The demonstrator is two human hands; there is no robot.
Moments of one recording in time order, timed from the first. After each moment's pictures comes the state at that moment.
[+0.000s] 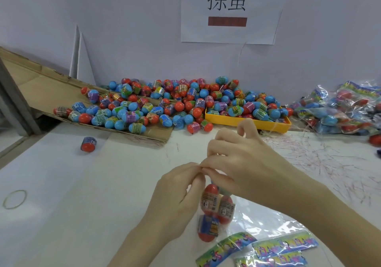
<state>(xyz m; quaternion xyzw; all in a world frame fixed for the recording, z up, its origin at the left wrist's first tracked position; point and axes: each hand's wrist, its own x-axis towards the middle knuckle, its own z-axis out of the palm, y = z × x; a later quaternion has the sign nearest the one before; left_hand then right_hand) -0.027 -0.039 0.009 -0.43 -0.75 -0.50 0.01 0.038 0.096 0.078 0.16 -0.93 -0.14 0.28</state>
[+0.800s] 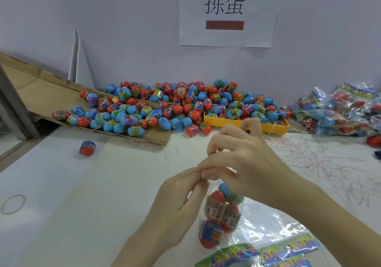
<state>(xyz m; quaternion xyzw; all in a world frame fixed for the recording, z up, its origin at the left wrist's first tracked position) -0.023 -0.041 0.014 -0.44 -0.72 -0.53 -0.04 0.034 0.102 0.075 0.16 -0.94 -0.01 0.31</state>
